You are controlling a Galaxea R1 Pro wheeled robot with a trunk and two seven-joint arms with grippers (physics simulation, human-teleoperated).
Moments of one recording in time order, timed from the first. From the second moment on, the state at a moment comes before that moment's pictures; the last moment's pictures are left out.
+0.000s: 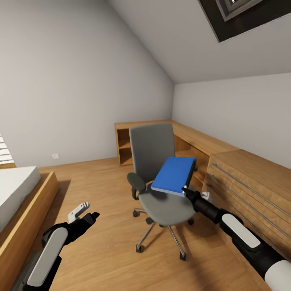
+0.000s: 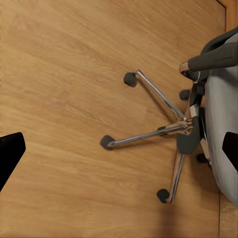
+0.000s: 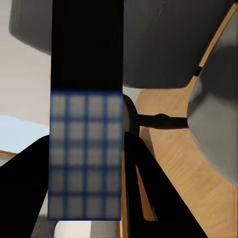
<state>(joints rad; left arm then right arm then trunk) -0.28 0.10 -0.03 -1.53 1.08 0.65 0.73 -0.57 -0.38 0.49 -1.03 -1.68 0.29 0.18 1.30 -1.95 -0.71</state>
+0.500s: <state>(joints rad) -0.28 0.10 -0.14 -1.24 0.99 0.64 0.73 -0.51 -0.52 0.49 -1.50 -1.65 0.30 -0.43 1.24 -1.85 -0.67</state>
